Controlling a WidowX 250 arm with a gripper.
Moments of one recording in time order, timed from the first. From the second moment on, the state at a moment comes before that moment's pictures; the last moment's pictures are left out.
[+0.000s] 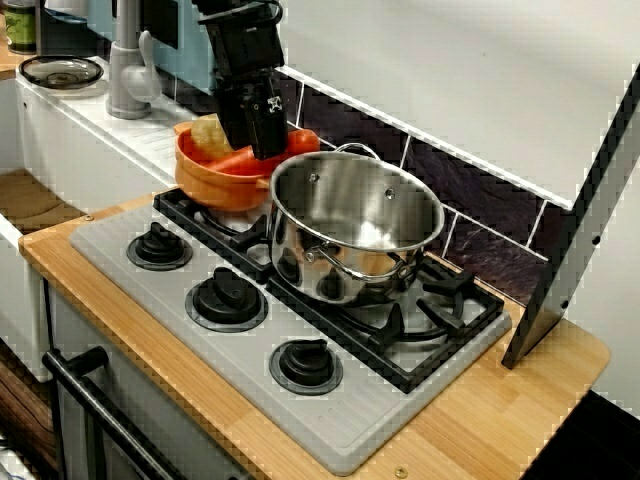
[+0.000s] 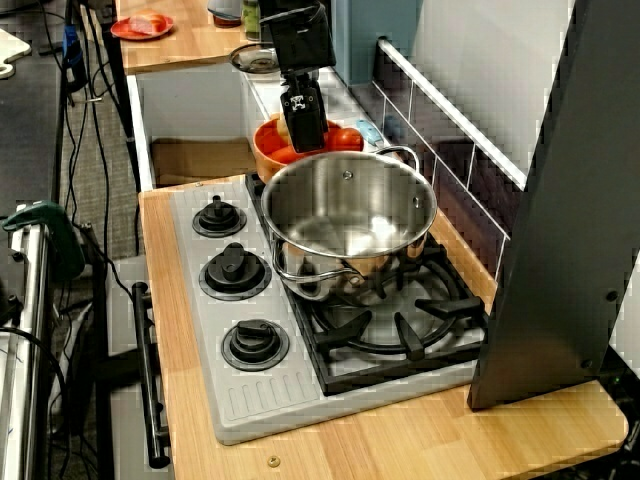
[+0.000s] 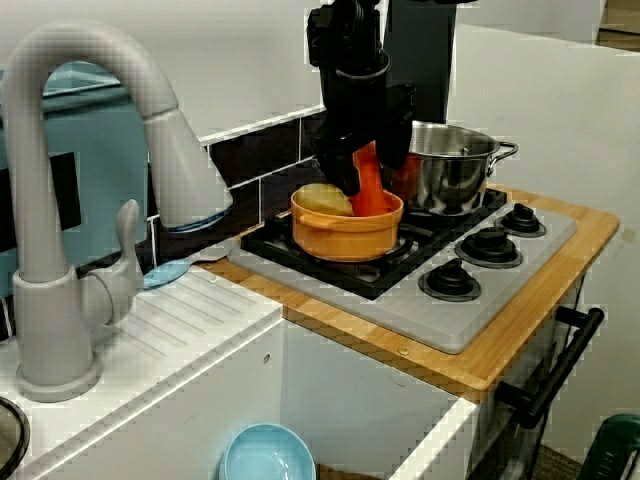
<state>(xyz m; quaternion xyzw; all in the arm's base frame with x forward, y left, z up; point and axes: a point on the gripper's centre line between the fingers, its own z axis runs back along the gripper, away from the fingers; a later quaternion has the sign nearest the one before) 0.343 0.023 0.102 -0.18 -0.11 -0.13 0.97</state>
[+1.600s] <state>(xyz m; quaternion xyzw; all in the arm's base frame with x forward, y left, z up) 0.350 0.015 0.097 -0.19 -0.11 -0.12 0.97</state>
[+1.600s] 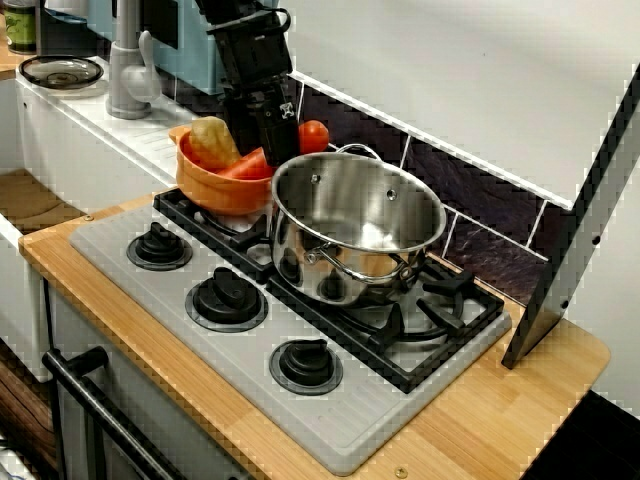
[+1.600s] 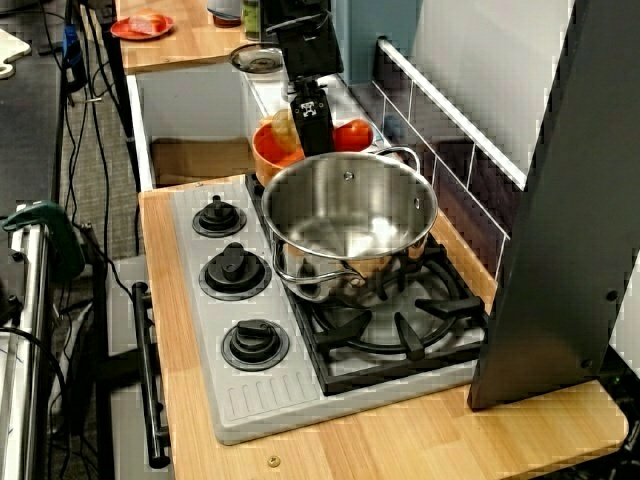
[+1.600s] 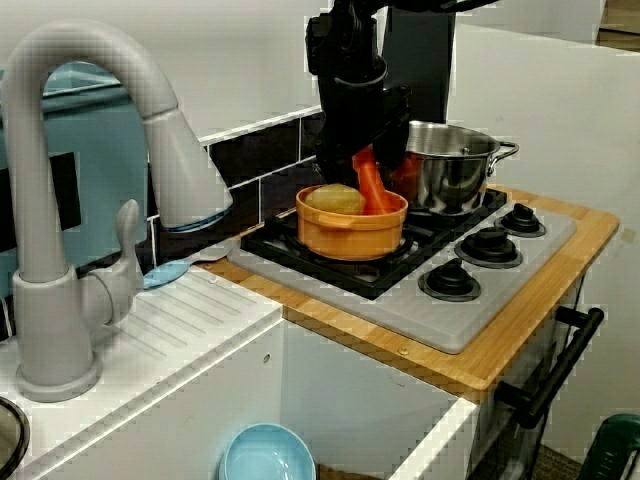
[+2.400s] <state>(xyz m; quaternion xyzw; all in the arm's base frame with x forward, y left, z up) 0.357 0.013 0.091 -0.19 -0.12 -0.13 0.97</state>
